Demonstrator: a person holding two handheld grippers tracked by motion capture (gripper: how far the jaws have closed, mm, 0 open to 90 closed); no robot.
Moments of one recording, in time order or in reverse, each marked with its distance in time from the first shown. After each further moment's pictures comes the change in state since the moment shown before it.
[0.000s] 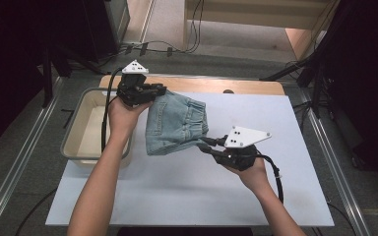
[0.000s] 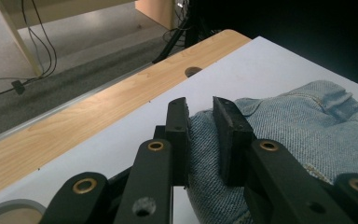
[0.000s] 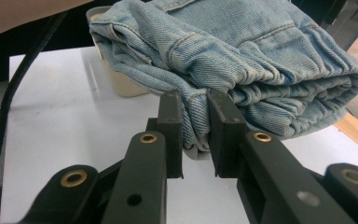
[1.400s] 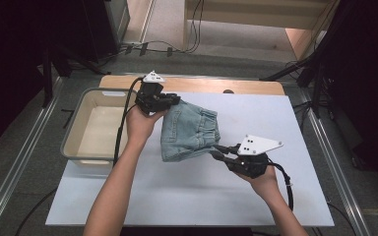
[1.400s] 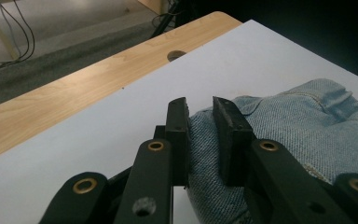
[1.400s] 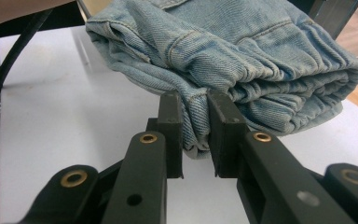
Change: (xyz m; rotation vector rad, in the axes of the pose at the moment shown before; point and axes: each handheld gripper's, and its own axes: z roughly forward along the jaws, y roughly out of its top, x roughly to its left) left arm -0.020 -0.013 0.043 0.050 -0.035 -0.024; right arm -0.007 -0.039 -0.017 0.034 -0.020 0.057
